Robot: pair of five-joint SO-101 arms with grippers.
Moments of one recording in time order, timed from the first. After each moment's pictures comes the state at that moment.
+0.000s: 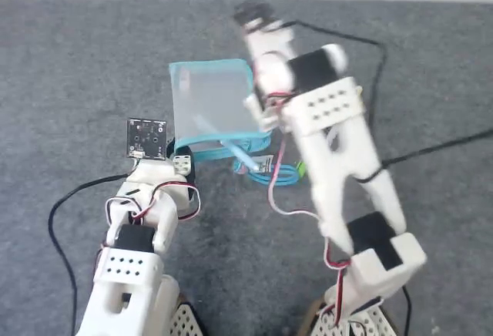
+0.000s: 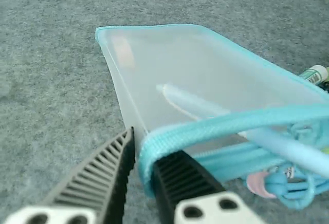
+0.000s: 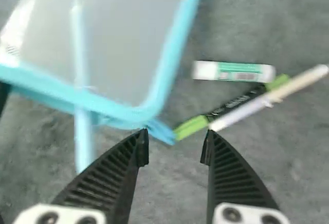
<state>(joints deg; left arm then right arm) 0.3 -63.5 84.9 25.0 7.7 -25.7 8.0 -31.2 100.7 6.4</state>
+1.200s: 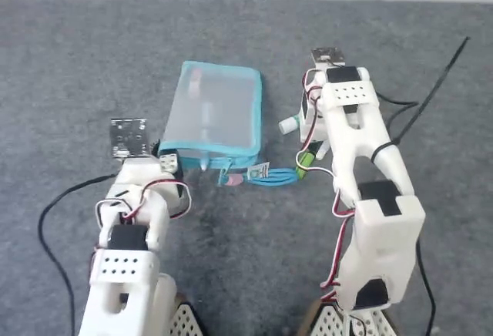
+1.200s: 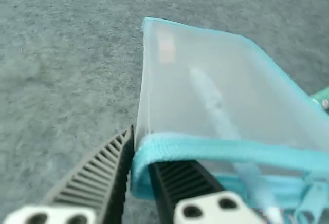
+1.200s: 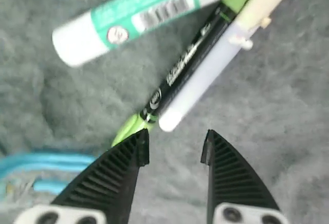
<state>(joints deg) -4.5 -63.5 84.8 26.3 9.5 -11.3 25.7 -9.1 79.4 -6.4</state>
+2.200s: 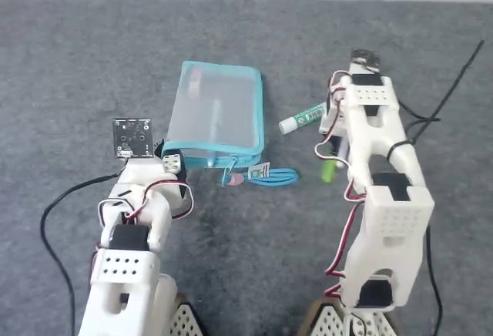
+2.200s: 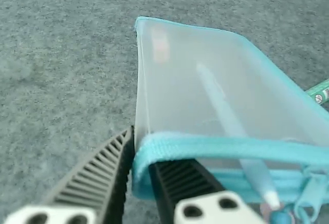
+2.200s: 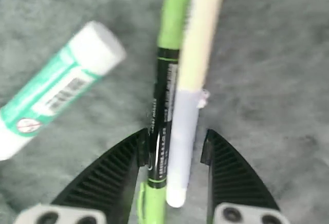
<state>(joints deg) -3.7 -63.5 84.8 26.3 9.6 -2.9 31.6 -9.1 69.7 -14.1</state>
